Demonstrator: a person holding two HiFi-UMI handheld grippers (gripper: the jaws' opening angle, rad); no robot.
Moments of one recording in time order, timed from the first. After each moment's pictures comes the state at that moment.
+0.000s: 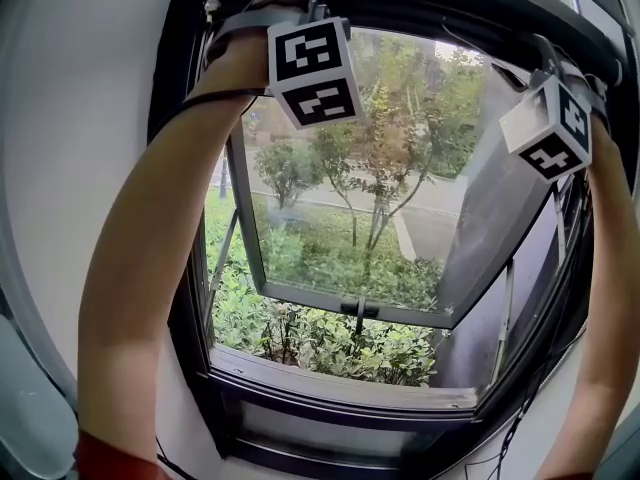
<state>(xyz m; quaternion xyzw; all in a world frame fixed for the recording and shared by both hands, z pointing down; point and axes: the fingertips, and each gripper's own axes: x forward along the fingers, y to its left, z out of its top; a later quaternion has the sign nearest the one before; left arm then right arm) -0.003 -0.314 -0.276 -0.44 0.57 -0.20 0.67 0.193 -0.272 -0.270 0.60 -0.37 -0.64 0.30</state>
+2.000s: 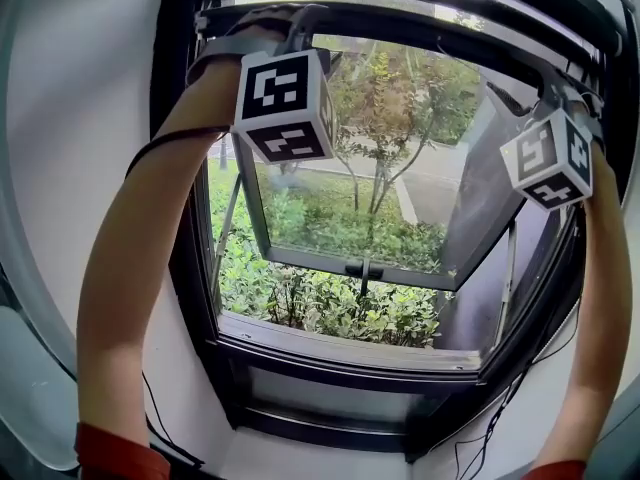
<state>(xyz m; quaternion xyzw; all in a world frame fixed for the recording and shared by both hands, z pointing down) -0.002 -0.307 -0.178 -0.48 0.50 -0.25 0.67 0.195 -0.270 -0.179 0.57 -0.44 -0.62 0.31</state>
